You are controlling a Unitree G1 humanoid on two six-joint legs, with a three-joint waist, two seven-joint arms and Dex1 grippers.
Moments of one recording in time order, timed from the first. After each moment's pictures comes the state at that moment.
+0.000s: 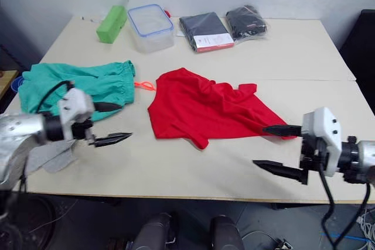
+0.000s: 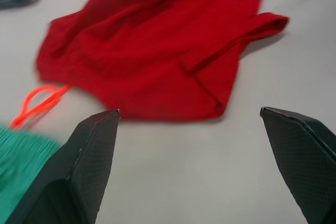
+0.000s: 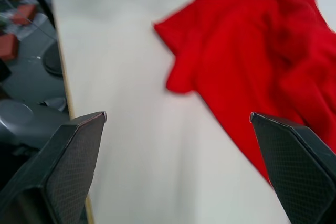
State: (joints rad) left arm -0.48 0.89 -0.04 -0.09 -0.33 0.35 -1.04; right arm 0.04 -0.97 -0.50 -0.63 0.80 0.66 1.11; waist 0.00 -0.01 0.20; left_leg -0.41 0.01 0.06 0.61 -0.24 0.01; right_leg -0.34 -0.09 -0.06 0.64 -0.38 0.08
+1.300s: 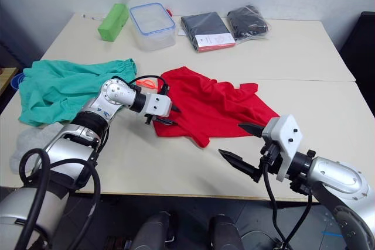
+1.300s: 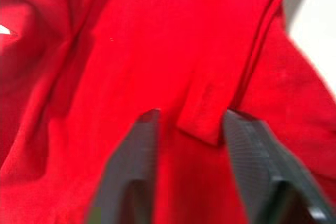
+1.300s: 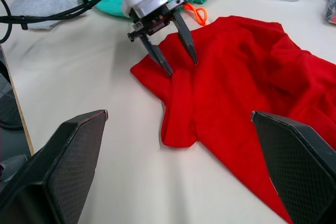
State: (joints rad) left arm -1.18 0.41 -0.35 1.20 0.27 -0.67 -1.11; right arm 0.08 -0.77 -0.32 -0.80 0.81 0.70 0.62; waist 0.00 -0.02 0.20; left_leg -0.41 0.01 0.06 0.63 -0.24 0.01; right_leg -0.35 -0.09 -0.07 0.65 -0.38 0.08
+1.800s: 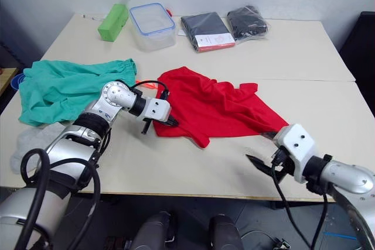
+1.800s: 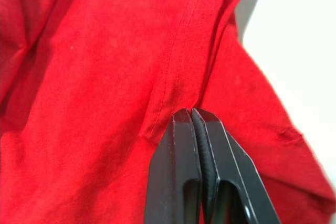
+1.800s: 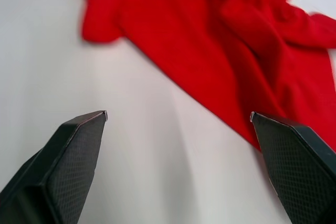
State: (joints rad) left arm -1.17 0.40 -0.27 1.20 0.20 -0.62 -1.32; right arm 0.19 -0.95 -0.32 -0.54 0.42 0.52 0.69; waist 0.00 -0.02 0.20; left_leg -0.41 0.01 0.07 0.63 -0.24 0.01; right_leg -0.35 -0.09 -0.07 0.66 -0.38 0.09
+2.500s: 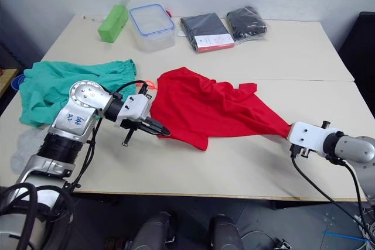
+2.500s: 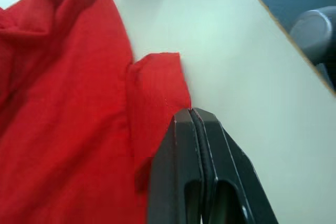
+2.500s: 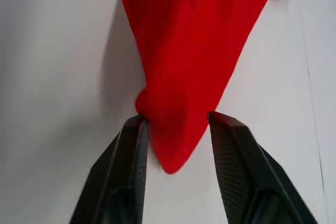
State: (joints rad) left arm -0.82 0.63 -0.25 0.25 -0.15 0.09 -1.50; right arm -0.15 -1.05 -0.05 0.12 -0.06 -0.11 0.80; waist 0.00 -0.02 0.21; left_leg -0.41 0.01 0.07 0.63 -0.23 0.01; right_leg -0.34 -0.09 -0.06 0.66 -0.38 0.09
